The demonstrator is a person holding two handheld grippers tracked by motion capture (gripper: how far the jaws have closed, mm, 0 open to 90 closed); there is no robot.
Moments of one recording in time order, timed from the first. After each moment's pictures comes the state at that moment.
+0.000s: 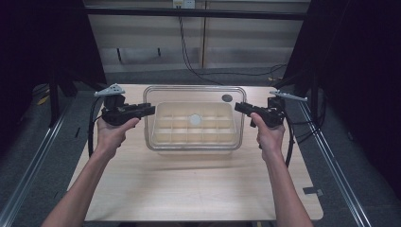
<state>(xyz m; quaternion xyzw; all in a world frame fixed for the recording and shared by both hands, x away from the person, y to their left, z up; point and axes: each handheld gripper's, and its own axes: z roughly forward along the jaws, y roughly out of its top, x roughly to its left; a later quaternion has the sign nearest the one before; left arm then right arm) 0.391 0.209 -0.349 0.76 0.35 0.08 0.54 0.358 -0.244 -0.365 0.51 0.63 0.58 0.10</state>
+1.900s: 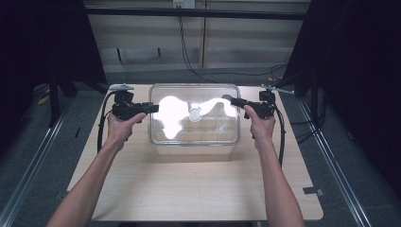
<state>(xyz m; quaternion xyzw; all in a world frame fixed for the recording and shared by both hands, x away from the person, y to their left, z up) 0.441 0.204 -0.392 0.76 0.41 0.05 0.50 0.414 -0.245 -0.397 0.54 0.62 0.56 0.09</state>
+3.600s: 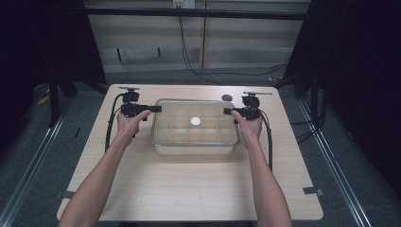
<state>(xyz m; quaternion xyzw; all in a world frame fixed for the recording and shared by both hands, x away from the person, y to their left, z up) 0.493 0.201 -0.443 0.73 0.48 -0.01 0.48 0.451 -0.221 -0.449 0.61 0.66 0.42 0.10</state>
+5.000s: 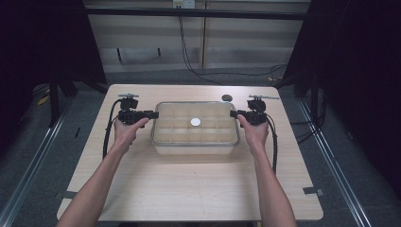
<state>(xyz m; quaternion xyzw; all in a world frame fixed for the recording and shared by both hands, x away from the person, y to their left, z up) 0.462 0.208 -0.444 0.76 0.46 0.04 0.46 0.422 -0.233 -0.439 0.59 0.66 0.43 0.15</state>
